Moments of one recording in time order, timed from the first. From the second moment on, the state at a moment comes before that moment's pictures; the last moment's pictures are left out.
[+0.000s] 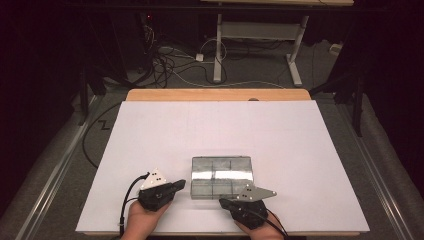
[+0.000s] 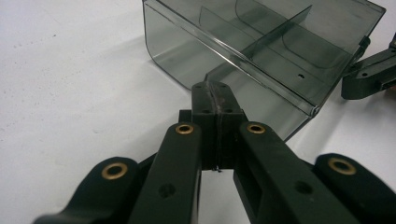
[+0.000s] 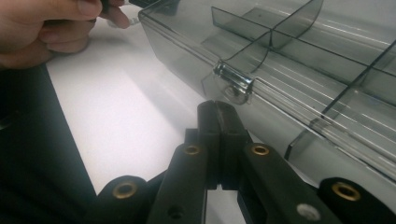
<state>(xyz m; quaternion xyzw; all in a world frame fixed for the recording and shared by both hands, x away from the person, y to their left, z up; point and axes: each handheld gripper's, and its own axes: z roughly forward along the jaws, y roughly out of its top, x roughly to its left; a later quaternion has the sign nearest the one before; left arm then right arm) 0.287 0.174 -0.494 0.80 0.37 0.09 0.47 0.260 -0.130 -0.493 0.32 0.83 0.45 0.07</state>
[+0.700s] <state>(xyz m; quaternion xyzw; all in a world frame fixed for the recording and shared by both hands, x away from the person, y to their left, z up) 0.287 0.174 -0.494 0.80 0.37 0.09 0.47 0.261 -0.133 -0.493 0.33 0.82 0.46 0.07</state>
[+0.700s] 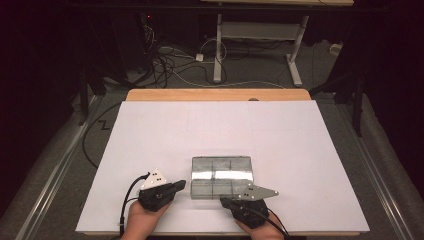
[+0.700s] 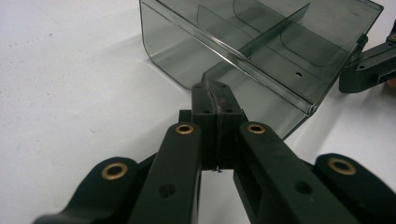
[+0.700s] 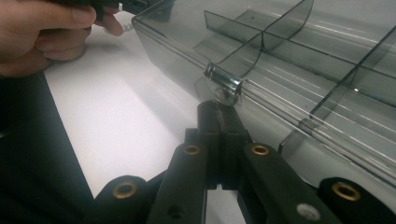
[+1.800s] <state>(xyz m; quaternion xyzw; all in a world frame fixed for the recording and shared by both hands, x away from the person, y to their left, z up) 0.286 0.174 -0.493 0.80 0.36 0.09 0.47 0.258 -0.137 -0.489 0.32 0.81 0.49 0.08</state>
